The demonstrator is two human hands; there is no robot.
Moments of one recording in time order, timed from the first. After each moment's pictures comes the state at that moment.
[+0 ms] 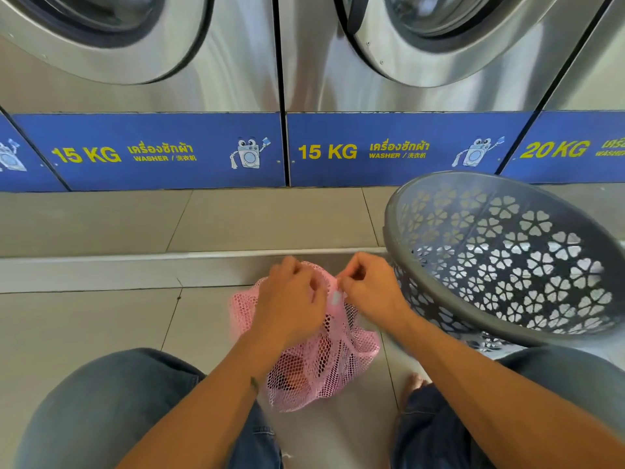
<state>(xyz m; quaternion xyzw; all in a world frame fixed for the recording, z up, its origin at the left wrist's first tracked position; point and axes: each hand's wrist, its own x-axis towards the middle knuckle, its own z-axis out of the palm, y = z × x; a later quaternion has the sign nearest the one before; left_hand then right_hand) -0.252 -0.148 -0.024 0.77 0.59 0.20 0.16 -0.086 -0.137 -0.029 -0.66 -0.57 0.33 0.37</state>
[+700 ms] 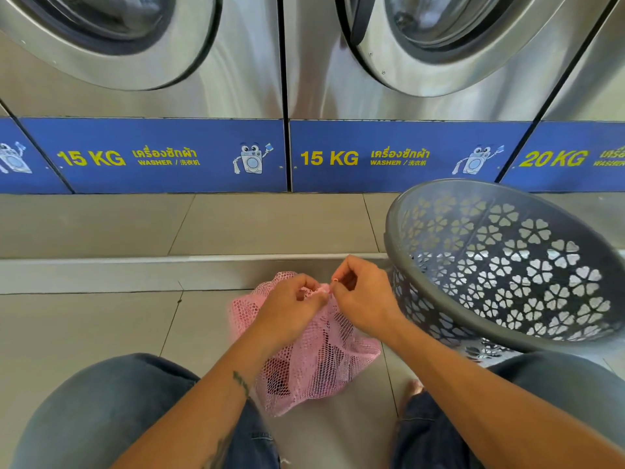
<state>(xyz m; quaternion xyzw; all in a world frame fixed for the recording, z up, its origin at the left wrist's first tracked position) -0.258 -0.151 -0.017 0.63 0.57 0.28 0.45 -0.100 -0.146 -0.020 -0.63 -0.62 0.28 0.37</state>
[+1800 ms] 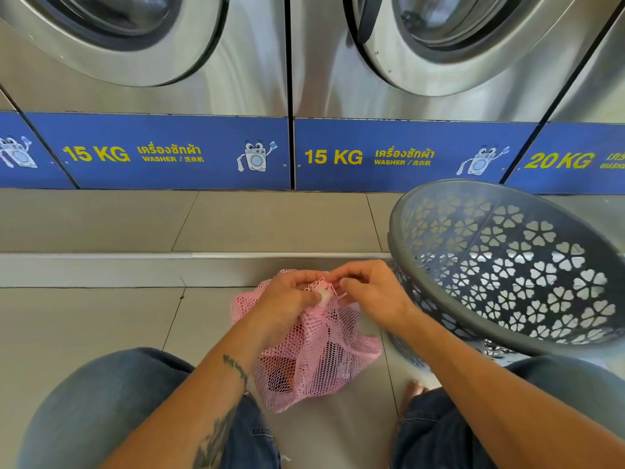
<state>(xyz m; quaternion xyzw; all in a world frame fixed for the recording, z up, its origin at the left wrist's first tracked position) -0.264 -0.141 -0.013 0.43 0.51 0.34 0.66 -0.085 -0.143 -0.012 -0.55 -0.59 0.45 0.38</state>
